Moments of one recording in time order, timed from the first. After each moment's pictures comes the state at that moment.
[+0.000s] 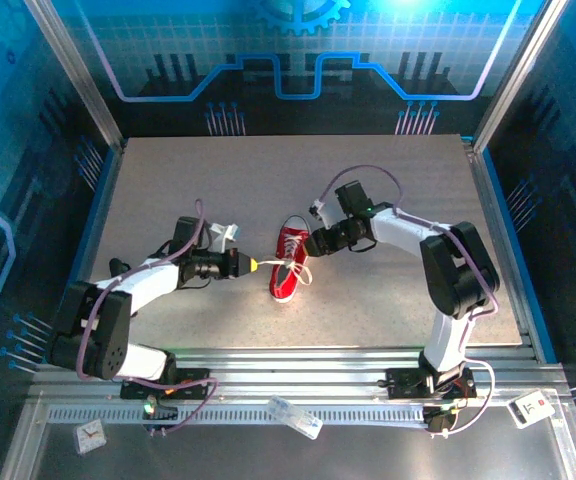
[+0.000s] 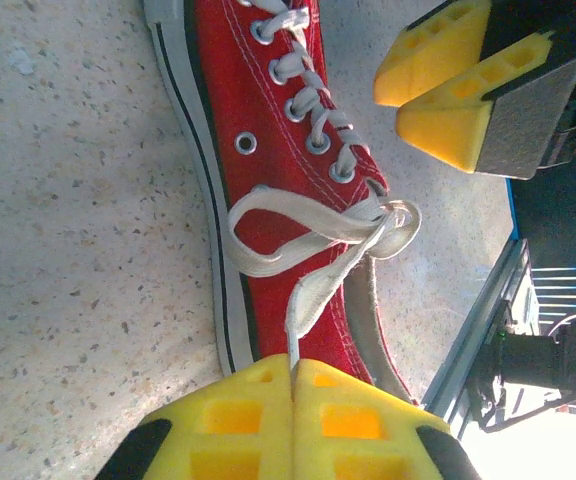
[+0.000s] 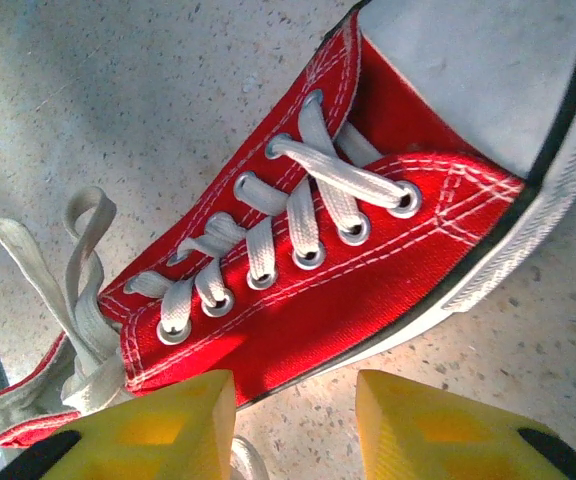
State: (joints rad) left arm -0.17 1.40 0.59 -0.08 0.83 -0.38; right arm 0.43 1.84 1.16 -0.41 -0.63 0.01
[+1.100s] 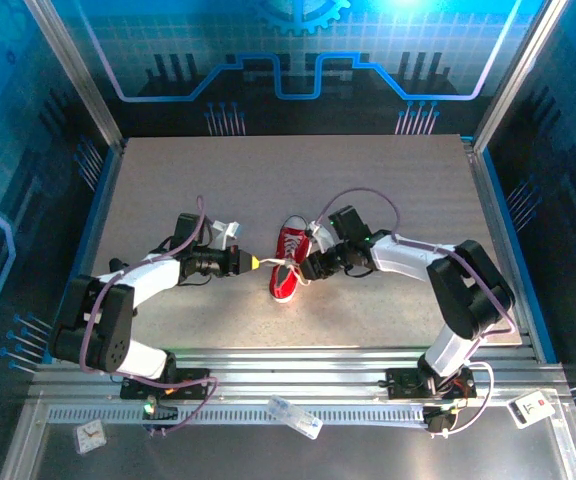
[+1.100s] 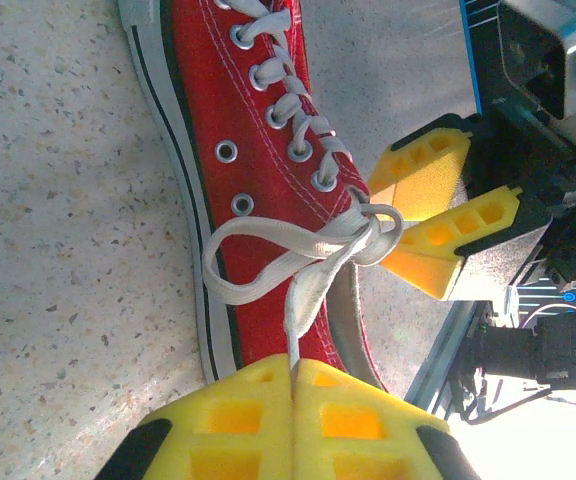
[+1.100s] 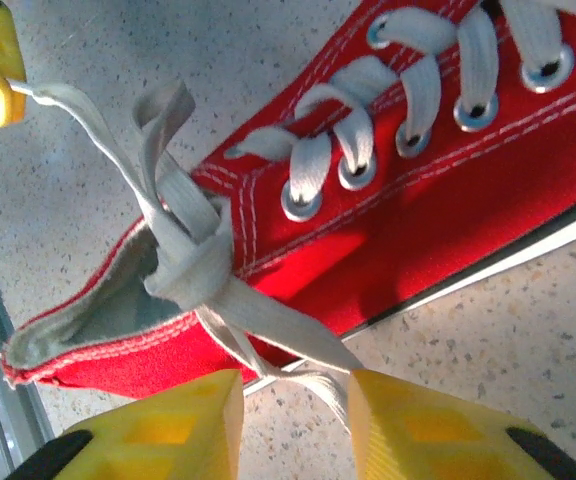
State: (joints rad) left arm -0.17 1.44 0.63 -0.09 0.87 -0.37; right arm 0.55 1.69 0.92 -0.22 -0.55 0.13
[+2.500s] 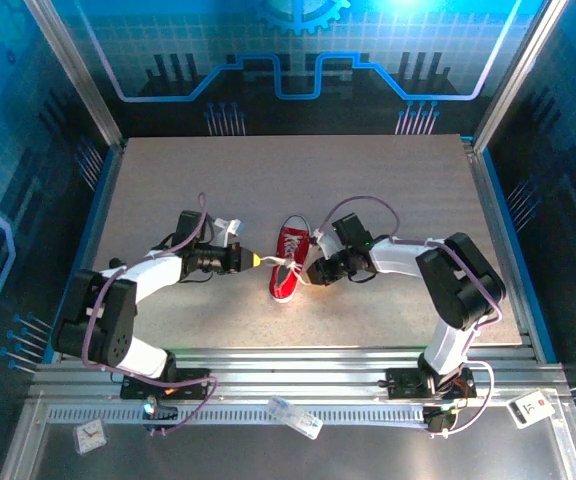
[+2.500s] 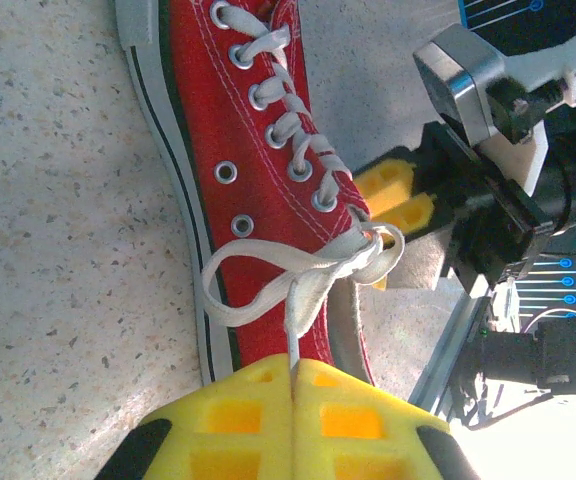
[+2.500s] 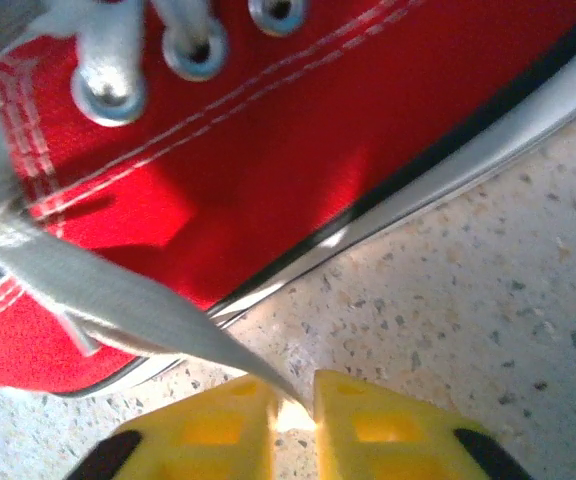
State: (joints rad) left arm -0.17 1.47 0.65 -0.08 0.87 -0.37; right arm 0.52 1.76 0.85 -0.16 -0.55 0.10
